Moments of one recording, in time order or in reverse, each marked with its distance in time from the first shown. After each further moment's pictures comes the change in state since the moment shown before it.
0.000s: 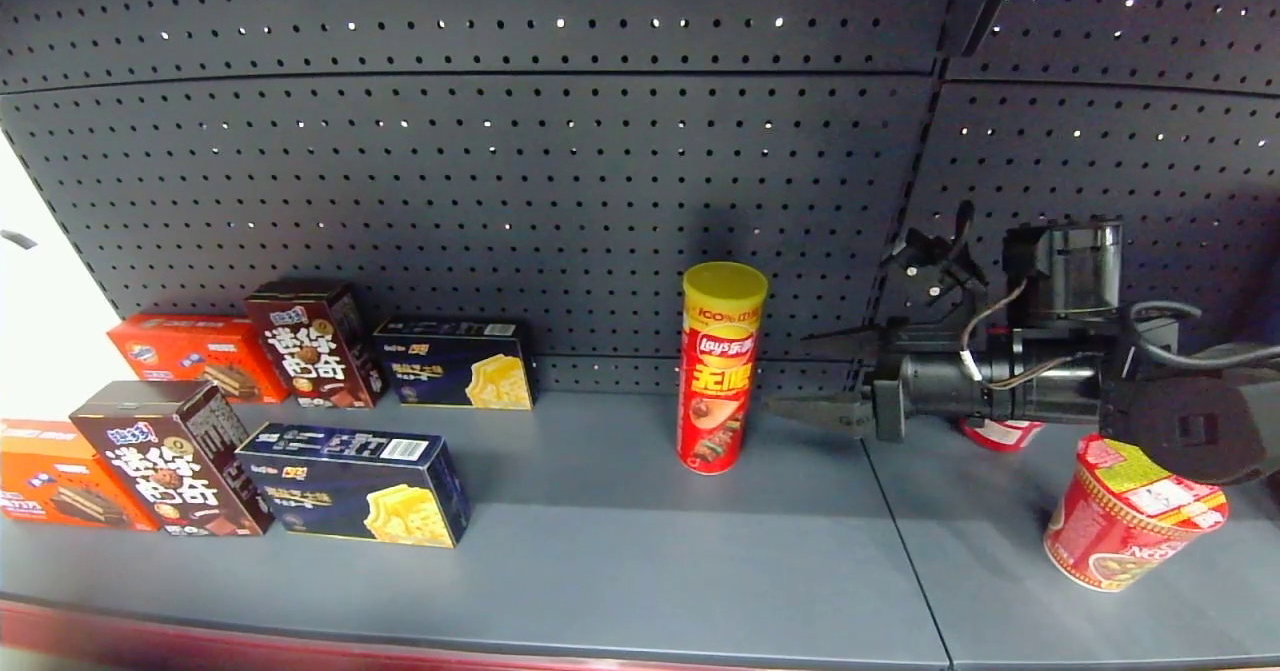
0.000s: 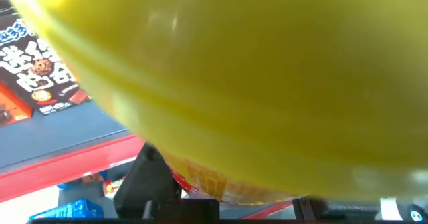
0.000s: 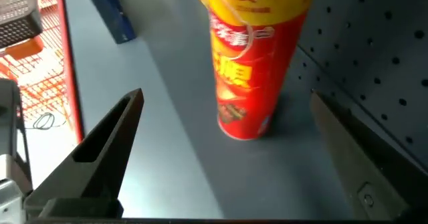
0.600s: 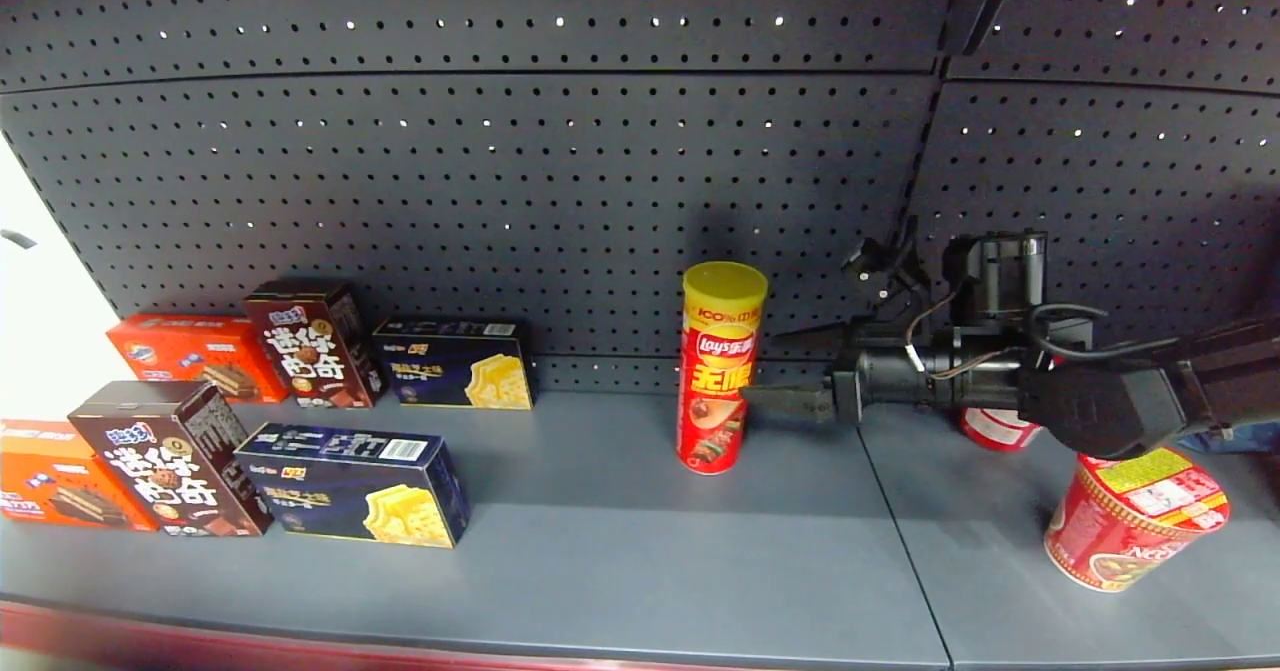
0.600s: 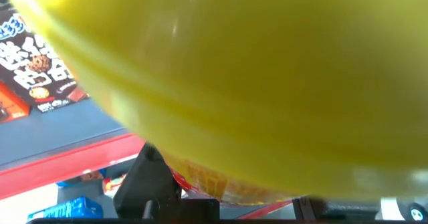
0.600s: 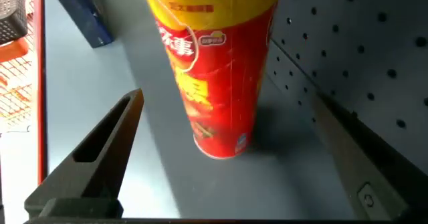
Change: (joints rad) left arm 0.000 -0.003 0.013 0.000 0.005 -0.002; right arm -0.014 0.148 -0.109 -0.051 0.028 -0.001
